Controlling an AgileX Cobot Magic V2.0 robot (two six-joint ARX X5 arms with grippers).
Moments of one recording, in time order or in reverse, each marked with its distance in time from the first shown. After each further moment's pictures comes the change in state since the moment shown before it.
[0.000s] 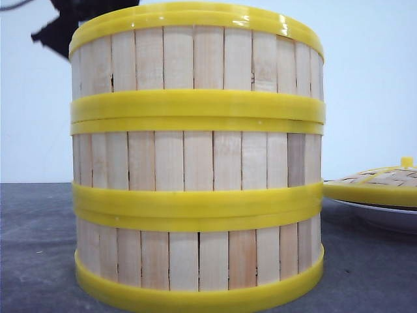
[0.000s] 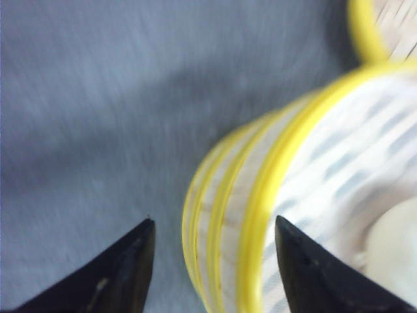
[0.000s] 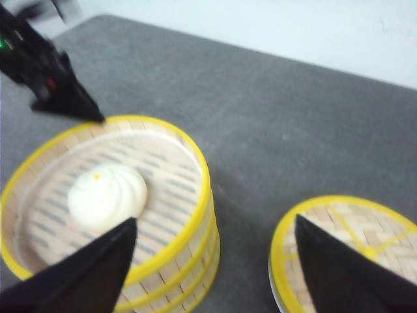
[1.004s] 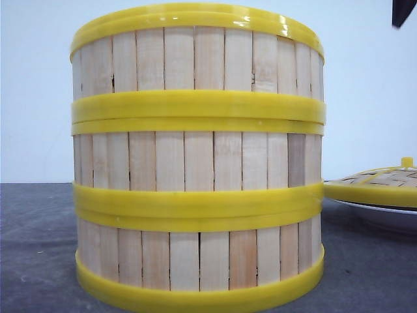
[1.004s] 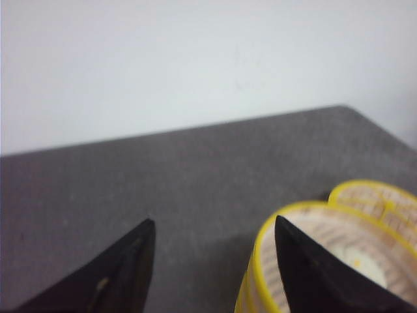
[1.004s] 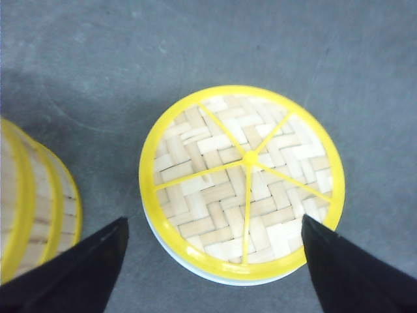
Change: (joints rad) left arm -0.002 -0.770 -0.122 0.014 -0.257 -0.031; right arm -0.301 0.341 0.000 -0.065 0.101 0.010
